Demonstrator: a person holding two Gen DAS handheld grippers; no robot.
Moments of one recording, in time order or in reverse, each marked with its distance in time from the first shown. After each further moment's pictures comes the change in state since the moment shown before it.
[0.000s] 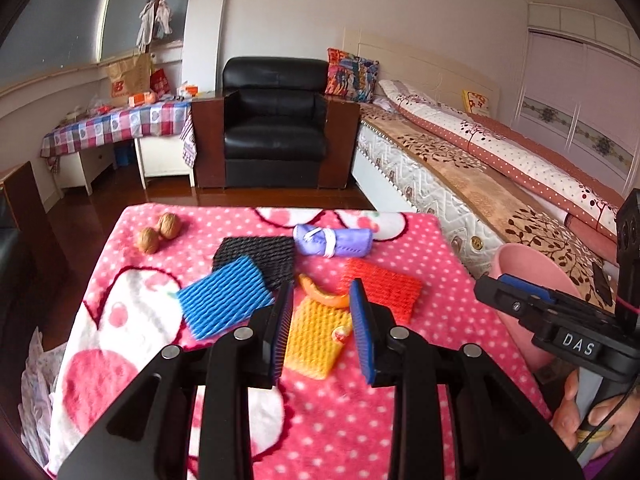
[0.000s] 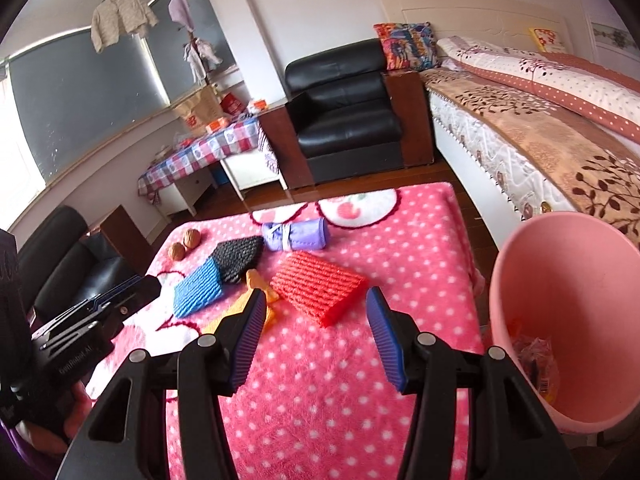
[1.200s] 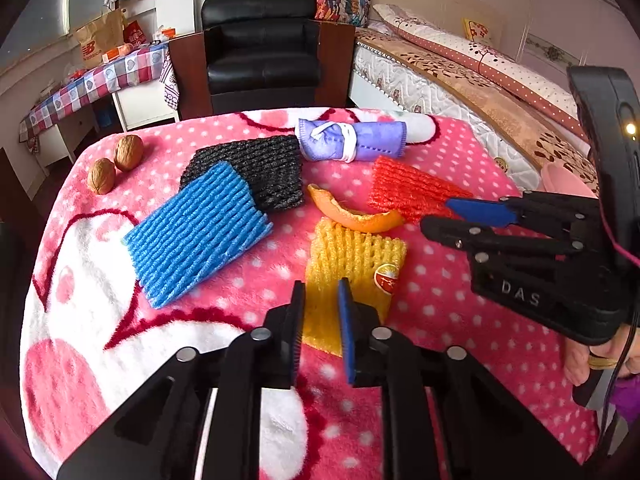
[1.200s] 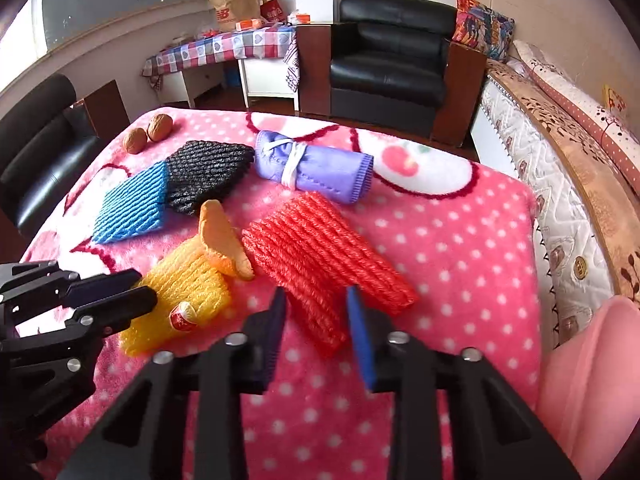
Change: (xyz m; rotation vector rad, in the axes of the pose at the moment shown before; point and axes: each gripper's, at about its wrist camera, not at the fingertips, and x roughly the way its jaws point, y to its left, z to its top) left arm 0.090 0.013 -0.037 0.073 0.251 -0.005; right arm 0.136 0.034 -0.003 -0.333 0.254 -0.087
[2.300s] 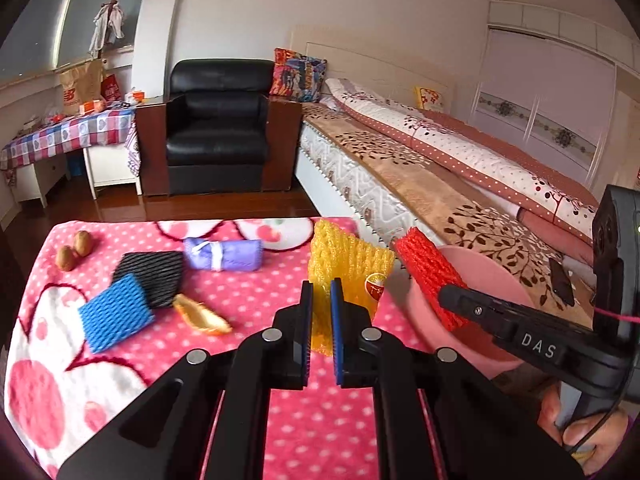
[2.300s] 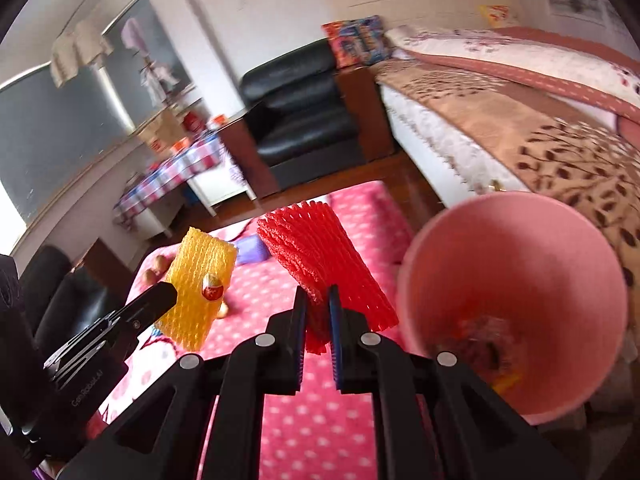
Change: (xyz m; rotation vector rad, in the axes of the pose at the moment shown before) left arm -0.082 -0.108 0.038 0.004 -0.270 -0.153; right arm -0.164 -0.101 -0.069 0.505 -0.249 0.011
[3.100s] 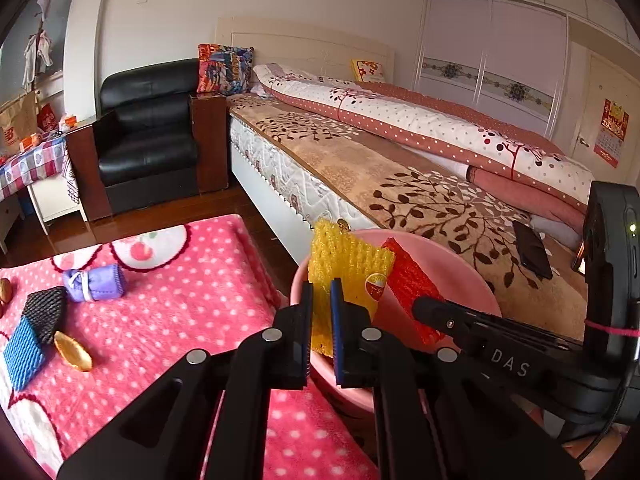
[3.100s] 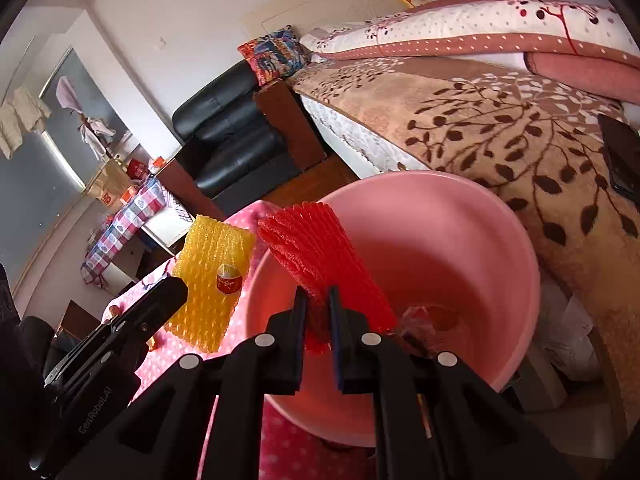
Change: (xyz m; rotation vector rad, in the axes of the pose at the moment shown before) left arm 0.071 -0.116 -0.003 0.165 0.056 -0.133; right arm -0.015 -0.120 -0.003 0.221 -0.040 -0.117
